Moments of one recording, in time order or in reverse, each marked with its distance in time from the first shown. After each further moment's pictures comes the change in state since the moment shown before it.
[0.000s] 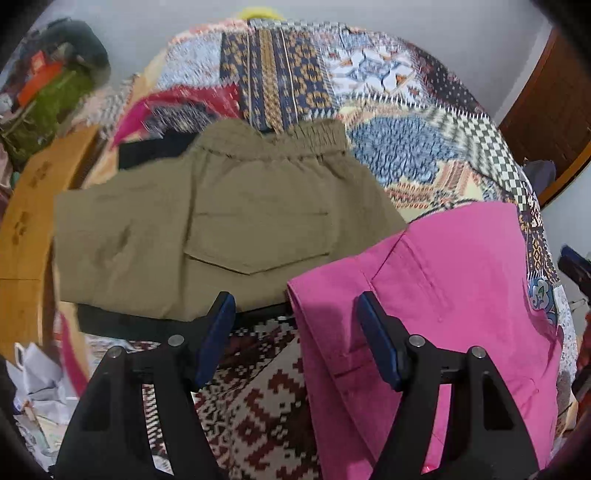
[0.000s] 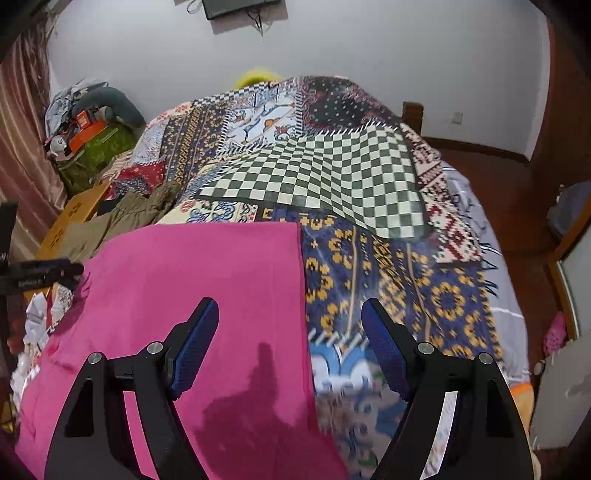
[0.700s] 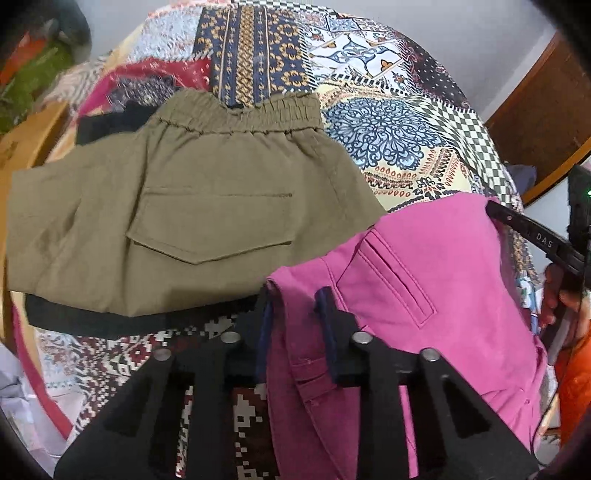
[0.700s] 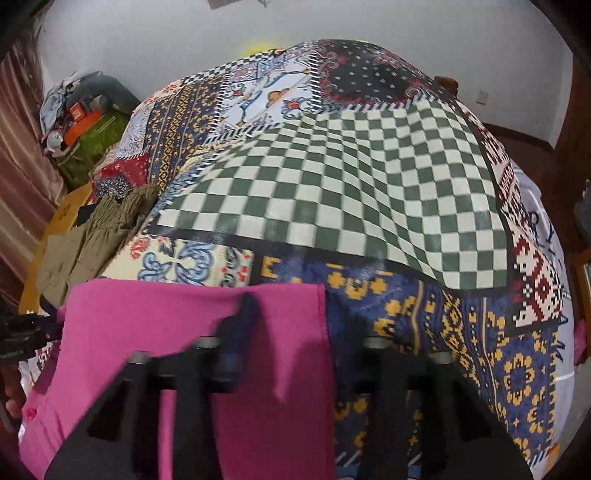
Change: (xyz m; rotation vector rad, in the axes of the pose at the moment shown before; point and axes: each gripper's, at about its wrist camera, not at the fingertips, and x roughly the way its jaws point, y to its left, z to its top) left arm 0.016 -0.014 -0.003 -0.030 0.023 -0.093; right arm 0.088 0.002 0.042 0.010 0.069 0.028
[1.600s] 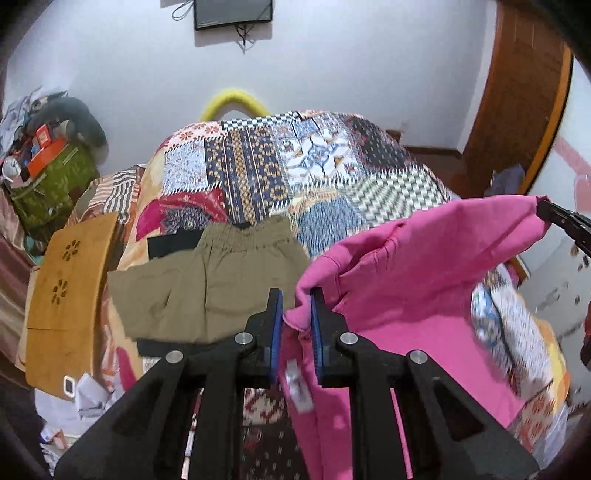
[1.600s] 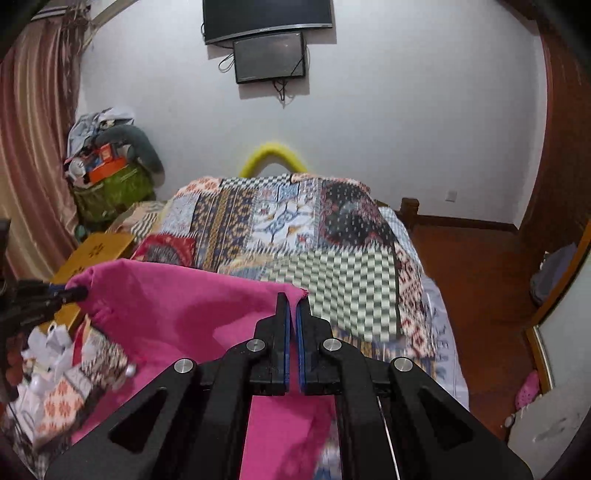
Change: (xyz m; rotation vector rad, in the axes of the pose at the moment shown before) left arm -0.177 -0.054 -0.018 0.191 -0.268 0.100; right arm -0.235 0.065 -0.019 -0.118 -0.328 -0.130
